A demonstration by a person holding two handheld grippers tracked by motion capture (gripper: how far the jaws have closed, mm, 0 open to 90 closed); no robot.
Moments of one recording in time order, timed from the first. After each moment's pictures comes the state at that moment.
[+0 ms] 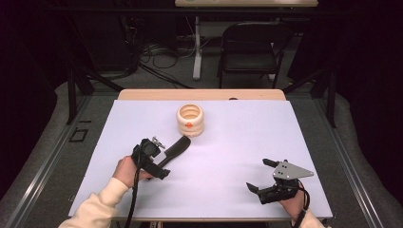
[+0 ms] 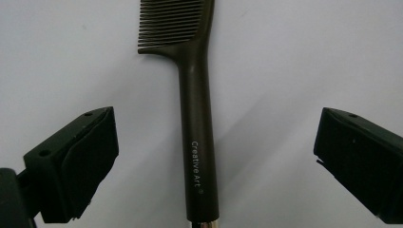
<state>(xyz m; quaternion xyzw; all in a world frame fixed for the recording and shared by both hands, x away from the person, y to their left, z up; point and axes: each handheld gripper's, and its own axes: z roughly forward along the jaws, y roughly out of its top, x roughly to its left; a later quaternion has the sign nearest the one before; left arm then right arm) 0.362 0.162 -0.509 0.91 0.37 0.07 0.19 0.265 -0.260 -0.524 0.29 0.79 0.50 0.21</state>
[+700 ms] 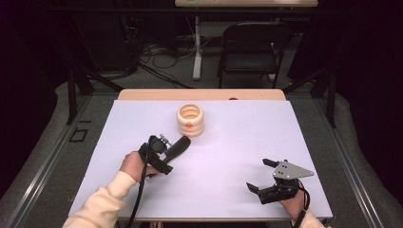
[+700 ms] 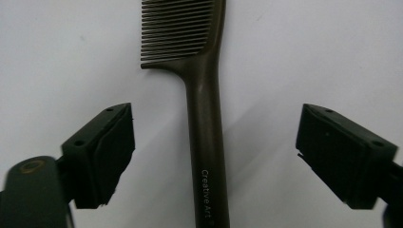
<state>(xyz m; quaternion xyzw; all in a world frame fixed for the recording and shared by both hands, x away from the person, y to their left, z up) 0.379 0.143 -0.515 0.92 0.36 0.07 0.14 0.265 -0.261 -0.525 0.28 0.79 0.50 0.21</state>
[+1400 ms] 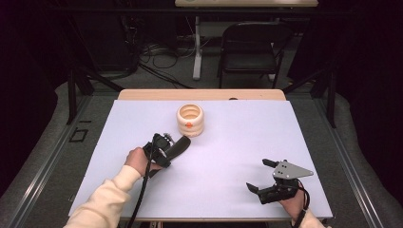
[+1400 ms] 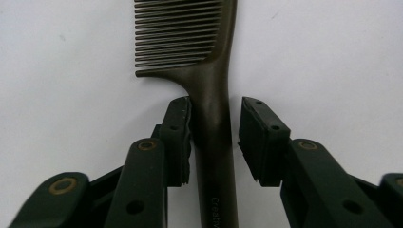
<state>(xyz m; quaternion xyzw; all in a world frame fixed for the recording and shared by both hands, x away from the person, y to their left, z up) 0.399 0.138 -0.527 0.92 0.37 0.03 0.11 0.266 -0.260 -0.525 0.29 0.79 0.50 0.20</state>
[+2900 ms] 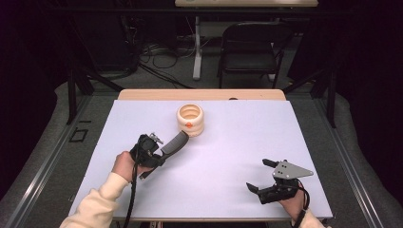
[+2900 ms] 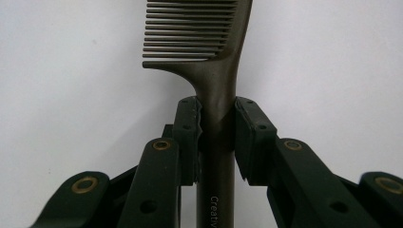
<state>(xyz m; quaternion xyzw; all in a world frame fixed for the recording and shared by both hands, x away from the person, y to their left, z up) 0.372 0.172 -0.504 0.91 0.36 0.05 0.21 0.266 -0.260 -0.525 0.29 0.79 0.50 0.20</state>
